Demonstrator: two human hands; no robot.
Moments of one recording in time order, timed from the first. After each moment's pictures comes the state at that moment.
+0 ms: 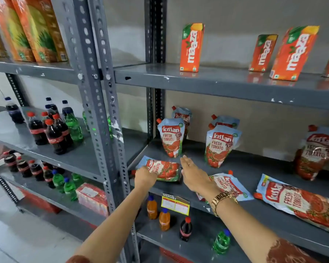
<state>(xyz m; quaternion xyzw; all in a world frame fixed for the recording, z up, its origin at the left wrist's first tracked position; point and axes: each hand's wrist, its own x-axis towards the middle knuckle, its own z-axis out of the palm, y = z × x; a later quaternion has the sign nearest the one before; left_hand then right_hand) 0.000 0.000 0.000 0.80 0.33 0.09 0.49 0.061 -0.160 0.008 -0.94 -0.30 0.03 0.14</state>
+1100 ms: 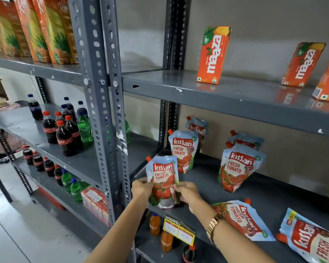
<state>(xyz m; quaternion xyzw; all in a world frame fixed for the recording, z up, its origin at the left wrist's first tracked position) 0.040 0.034 -0.026 0.58 0.45 0.17 0.66 0.099 -0.100 -0.022 -0.74 -0.01 0.25 0.62</state>
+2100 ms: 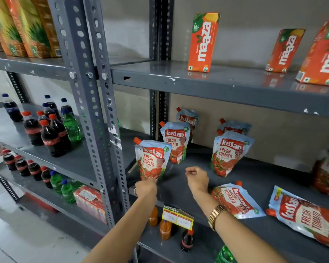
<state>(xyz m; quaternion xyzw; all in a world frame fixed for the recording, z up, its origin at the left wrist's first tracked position) 0.039 0.006 -0.024 0.55 0.53 0.14 0.63 0.100 -0.122 -0.013 -0.83 0.04 -0.01 0.56</state>
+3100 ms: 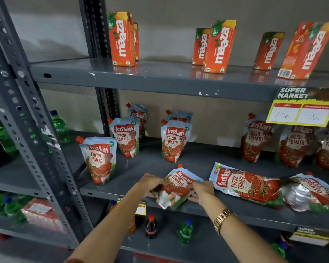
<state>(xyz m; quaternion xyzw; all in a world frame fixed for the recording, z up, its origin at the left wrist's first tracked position) 0.060 -0.128 -0.012 0.77 0.24 -0.17 0.57 0.071 -0.301 -0.024 -0.66 0.30 0.10 0.68</state>
